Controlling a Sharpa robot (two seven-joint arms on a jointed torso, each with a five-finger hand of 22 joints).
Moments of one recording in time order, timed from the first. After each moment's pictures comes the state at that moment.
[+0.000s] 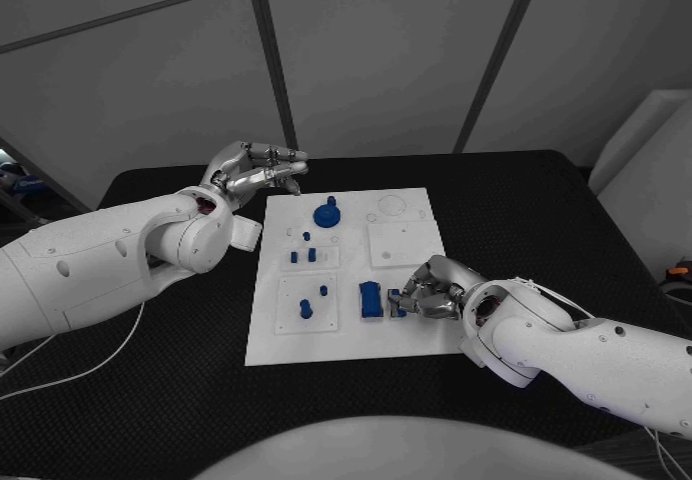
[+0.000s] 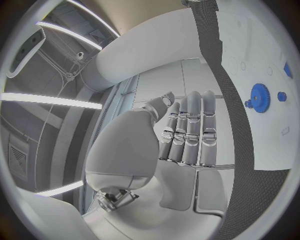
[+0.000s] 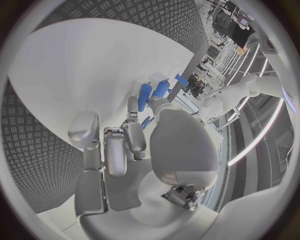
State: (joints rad) left arm 1.08 -0.92 0.09 1.47 -0.21 -0.28 0.37; left_hand 1.36 -0.13 0.46 -0.06 0.10 1.06 0.18 0.12 0.07 1.02 0.11 0.37 0.07 1.04 0.04 0.93 0.30 0.18 0.96 0.14 0.51 0.95; right arm 0.91 -0.82 0.03 1.77 -1.31 -0.40 -0.55; right_hand 1.22 -0.15 0.17 0.28 0.52 1.11 0.04 0.34 0.45 1.42 -0.04 1.27 1.31 1.47 -0.08 1.54 1.31 0.11 1.32 0.03 1.28 1.04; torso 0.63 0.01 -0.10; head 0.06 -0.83
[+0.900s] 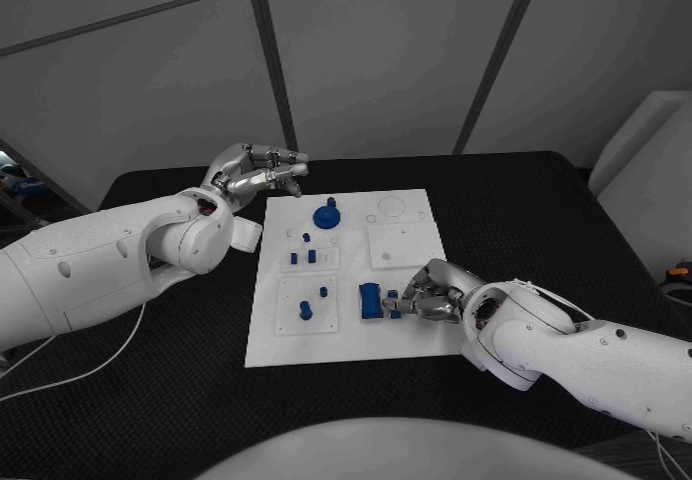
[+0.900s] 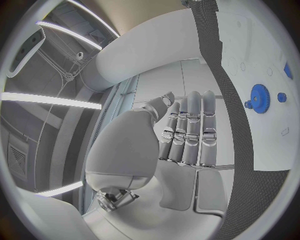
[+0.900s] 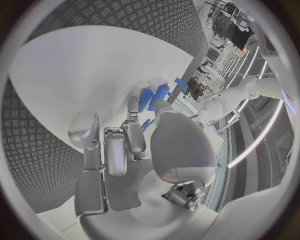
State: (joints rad) left arm 1.08 -0.92 0.09 1.47 -0.21 -0.28 0.36; left_hand 1.36 -0.13 0.46 -0.06 0.10 1.06 0.18 0.12 0.07 1.02 0.11 0.37 0.07 1.04 0.04 0.93 0.30 0.18 0.96 0.14 0.51 0.95; right arm 0.91 -0.82 0.03 1.78 -1.32 -0.38 -0.56; right_hand 1.12 -0.10 -0.01 0.29 0.31 1.11 0.04 0.35 0.46 1.43 -0.03 1.29 1.31 1.47 -0.08 1.54 1.31 0.11 1.32 0.03 1.28 1.05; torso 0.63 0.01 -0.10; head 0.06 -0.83
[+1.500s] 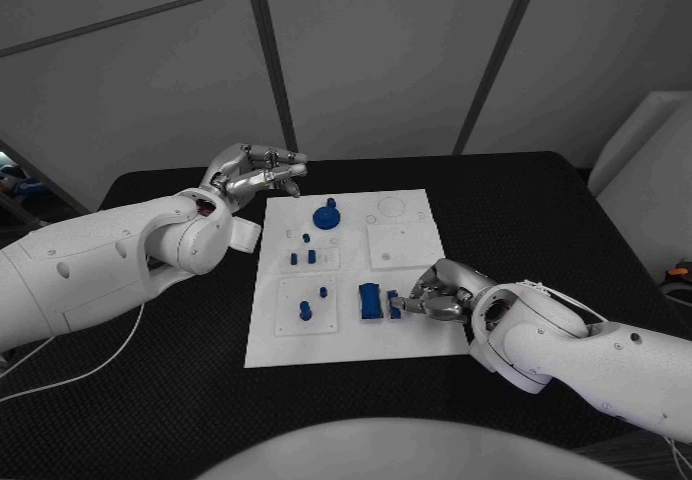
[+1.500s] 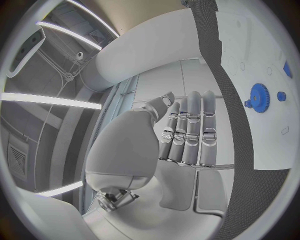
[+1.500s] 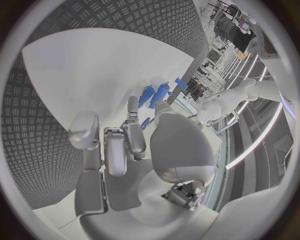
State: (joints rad) left arm 1.08 -0.92 0.09 1.46 -0.21 -0.28 0.36; left_hand 1.36 -0.13 0.46 -0.06 0.10 1.06 0.18 0.12 0.07 1.02 0.11 0.37 0.07 1.04 0.04 0.93 0.30 0.18 0.96 0.14 0.51 0.95; right arm 0.91 -0.86 0.03 1.80 -1.34 -0.38 -0.55; right_hand 1.13 -0.07 -0.05 0.28 0.32 1.11 0.04 0.35 0.46 1.43 -0.03 1.29 1.31 1.47 -0.08 1.54 1.31 0.11 1.32 0.03 1.28 1.05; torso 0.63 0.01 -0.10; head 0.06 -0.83
